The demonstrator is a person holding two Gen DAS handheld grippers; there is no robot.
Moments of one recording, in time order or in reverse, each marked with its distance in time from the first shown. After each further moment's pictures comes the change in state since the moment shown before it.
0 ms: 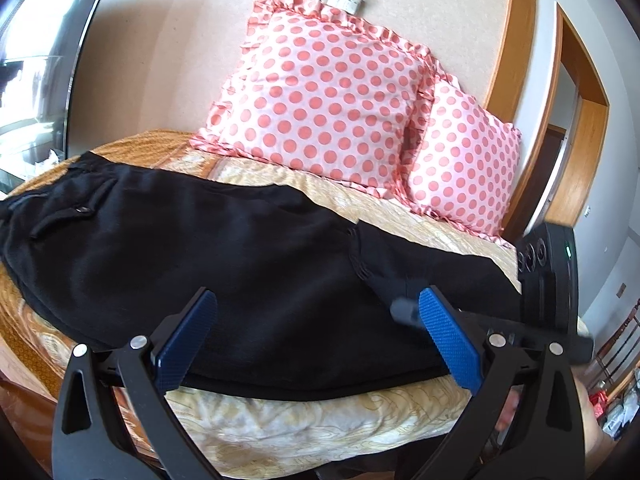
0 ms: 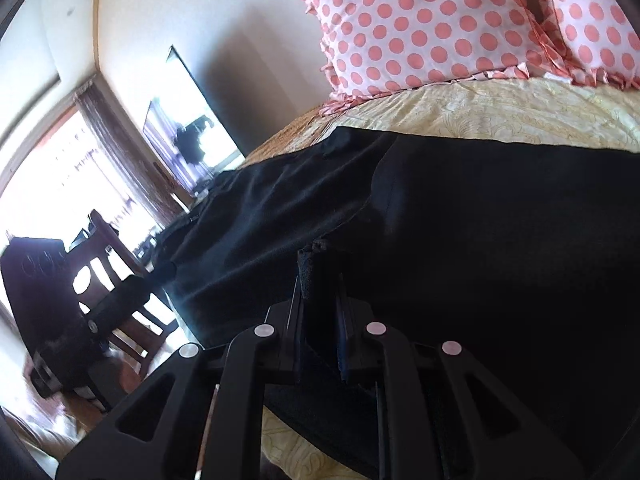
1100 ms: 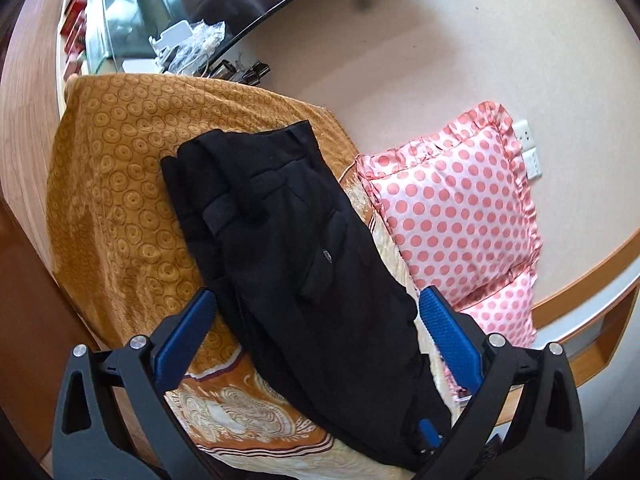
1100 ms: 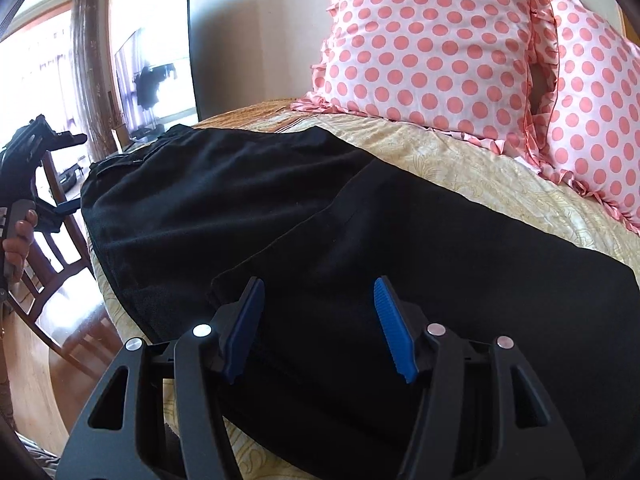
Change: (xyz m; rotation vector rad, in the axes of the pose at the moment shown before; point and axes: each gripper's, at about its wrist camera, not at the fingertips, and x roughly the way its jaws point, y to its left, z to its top) left arm -0.042 0.221 0.018 -0.815 -0.020 0.031; right arm -0.001 0.020 -0.005 -0.217 -0.014 -0.277
